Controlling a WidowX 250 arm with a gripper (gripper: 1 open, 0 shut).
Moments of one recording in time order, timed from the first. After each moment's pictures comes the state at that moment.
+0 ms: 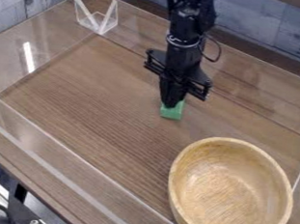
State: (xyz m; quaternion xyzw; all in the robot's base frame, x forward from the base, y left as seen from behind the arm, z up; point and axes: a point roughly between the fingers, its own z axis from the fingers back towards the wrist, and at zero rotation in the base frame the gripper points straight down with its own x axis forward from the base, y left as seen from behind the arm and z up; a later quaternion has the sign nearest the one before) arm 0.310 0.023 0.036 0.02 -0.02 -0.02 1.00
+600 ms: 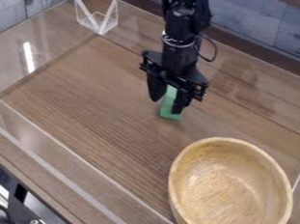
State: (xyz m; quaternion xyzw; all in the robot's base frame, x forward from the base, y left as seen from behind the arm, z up) arm 0.306 0.024 0.037 0.02 -0.01 -0.01 1.00
